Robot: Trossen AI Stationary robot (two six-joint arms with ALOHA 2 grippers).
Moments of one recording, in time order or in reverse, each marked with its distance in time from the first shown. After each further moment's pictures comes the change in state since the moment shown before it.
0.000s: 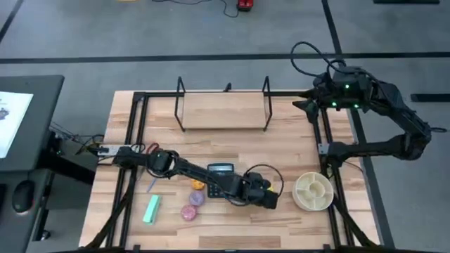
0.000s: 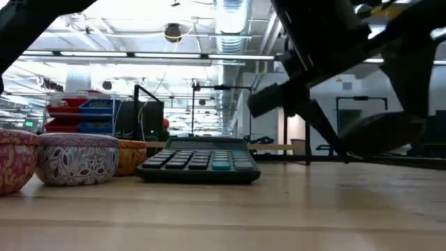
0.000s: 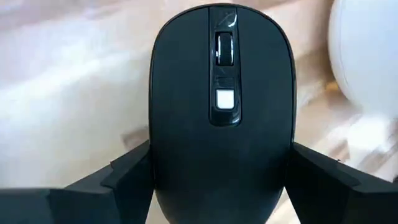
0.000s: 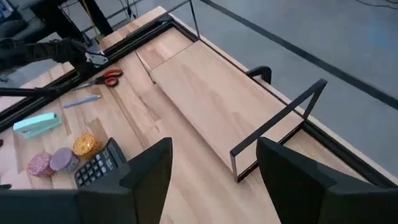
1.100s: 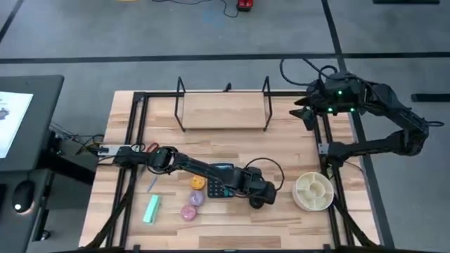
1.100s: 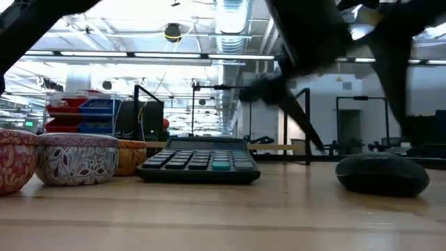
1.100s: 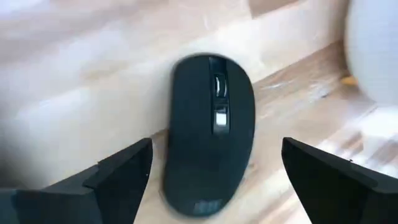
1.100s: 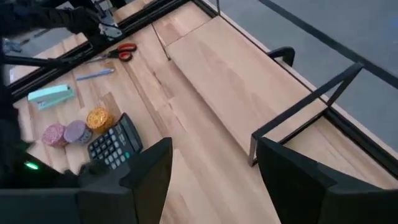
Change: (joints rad) left arm 0.042 -0.067 0.041 -0.185 0.061 0.059; right arm 0.100 0.028 -0.001 -0.049 -0.002 0.024
